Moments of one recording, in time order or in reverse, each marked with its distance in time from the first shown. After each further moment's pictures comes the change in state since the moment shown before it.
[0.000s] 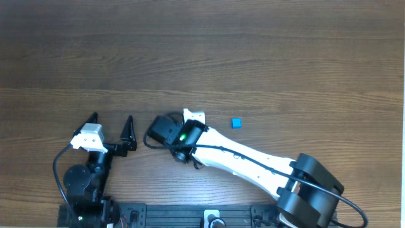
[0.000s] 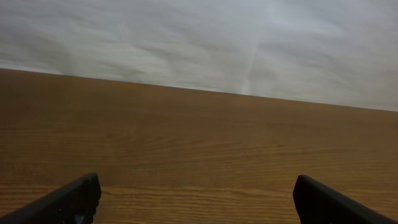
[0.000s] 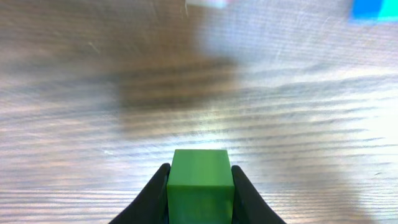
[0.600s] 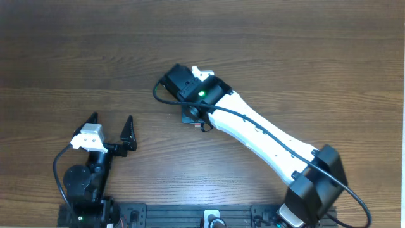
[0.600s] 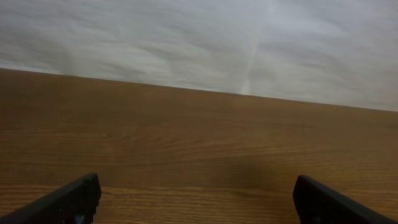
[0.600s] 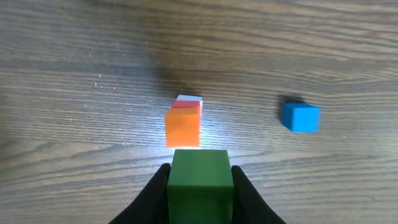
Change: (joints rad) left arm 0.000 0.000 0.000 0.000 0.000 0.000; right arm -0.228 0.031 0.261 -0.080 0.014 -0.227
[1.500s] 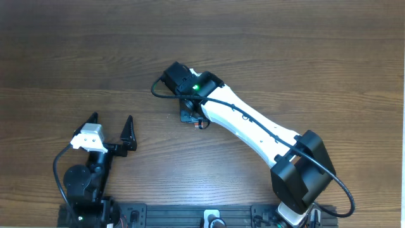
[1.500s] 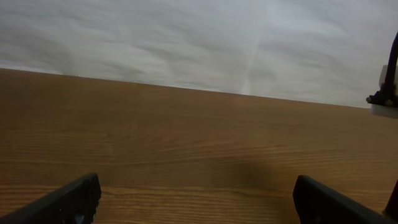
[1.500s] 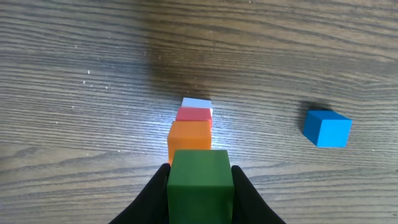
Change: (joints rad) left arm 0.000 0.000 0.000 0.000 0.000 0.000; right arm -0.034 0.093 0.000 0.044 -0.069 -0.048
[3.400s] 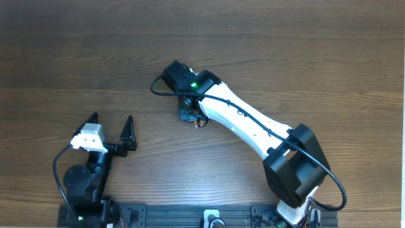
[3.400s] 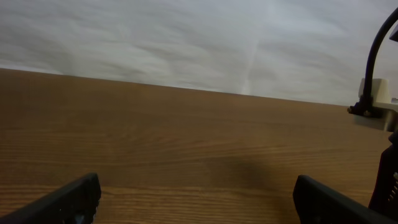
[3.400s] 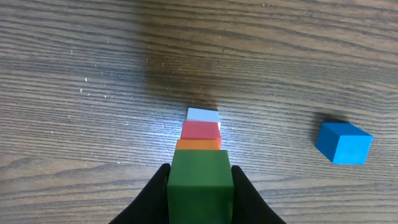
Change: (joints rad) left arm 0.000 0.000 0.000 0.000 0.000 0.000; right arm -0.015 0.047 0.000 0.040 -0.025 -0.018
